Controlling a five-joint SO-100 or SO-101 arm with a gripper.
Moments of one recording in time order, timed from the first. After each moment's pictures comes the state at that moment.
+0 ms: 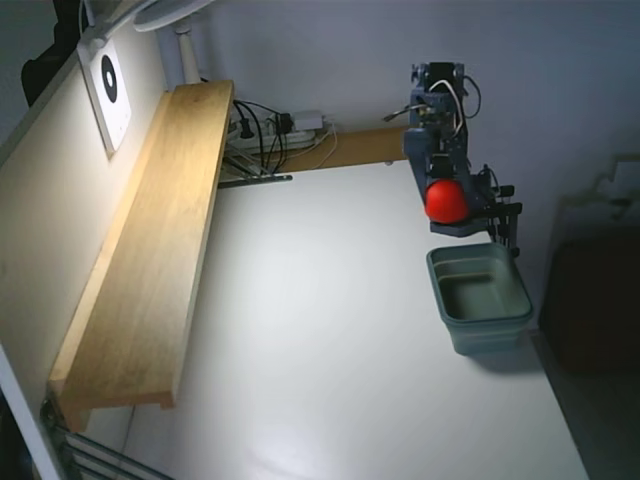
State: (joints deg) arm -50.1 93.6 54.7 99.0 -90.3
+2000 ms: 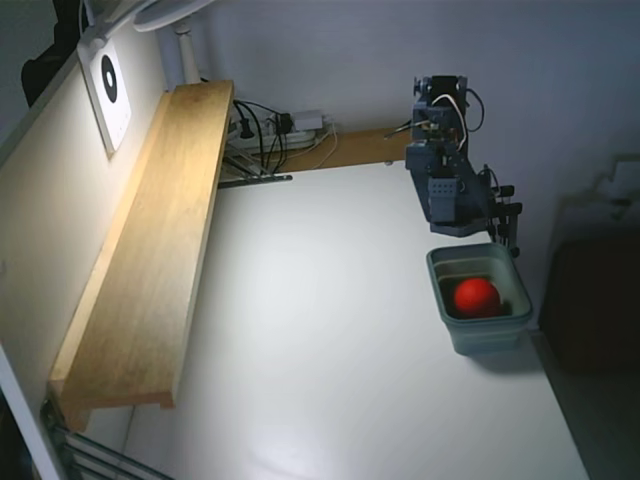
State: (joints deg) arm -50.6 81.5 43.0 99.8 -90.2
